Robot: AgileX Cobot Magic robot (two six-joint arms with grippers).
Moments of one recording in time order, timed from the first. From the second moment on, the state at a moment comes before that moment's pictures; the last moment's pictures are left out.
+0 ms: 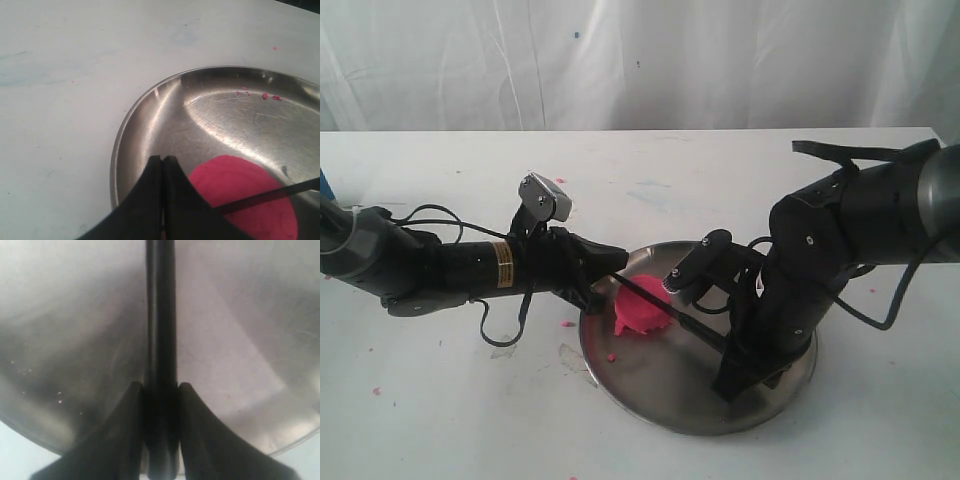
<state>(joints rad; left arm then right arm) -0.27 2.14 -1.01 0.95 -0.89 -0.57 0.56 1.74 -0.92 -0.02 0.63 -0.31</state>
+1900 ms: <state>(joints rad) -0.27 2.14 -1.01 0.94 -0.78 -0.57 0.56 1.80 -0.93 -0.02 0.62 -0.31</state>
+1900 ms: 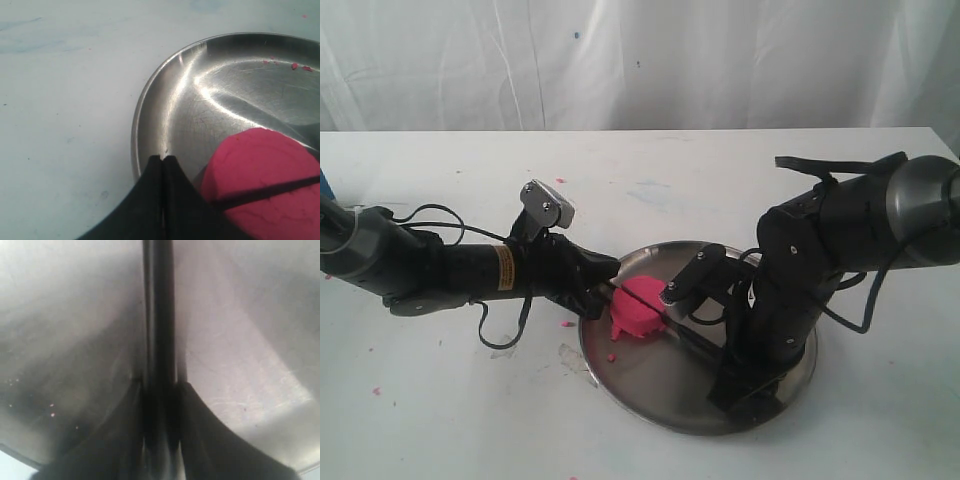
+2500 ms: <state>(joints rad) -0.27 2.14 -1.01 0.95 -0.78 -0.56 0.56 1.80 -0.93 -0.01 0.62 -0.31</state>
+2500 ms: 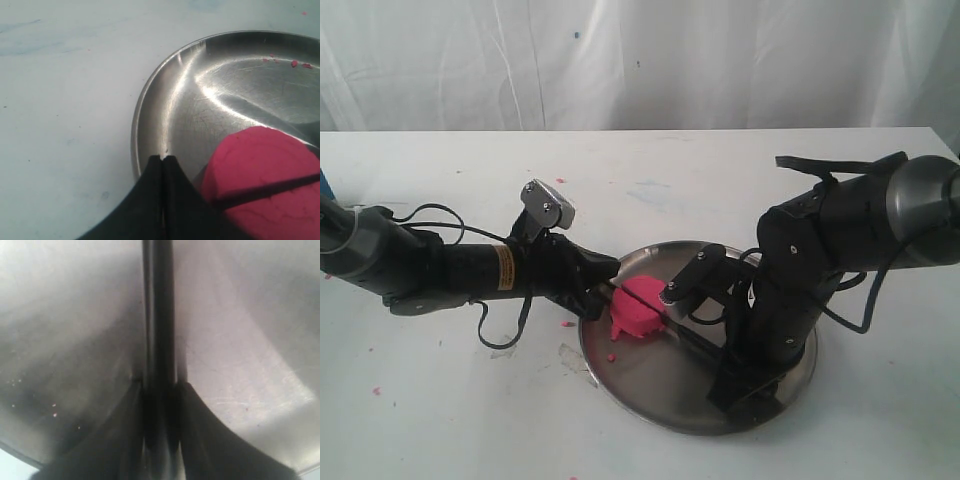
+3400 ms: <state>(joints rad) -0.26 2.16 -1.00 1.03 -0.97 -0.50 0.56 1.80 -0.93 0.00 0.61 -0.31</state>
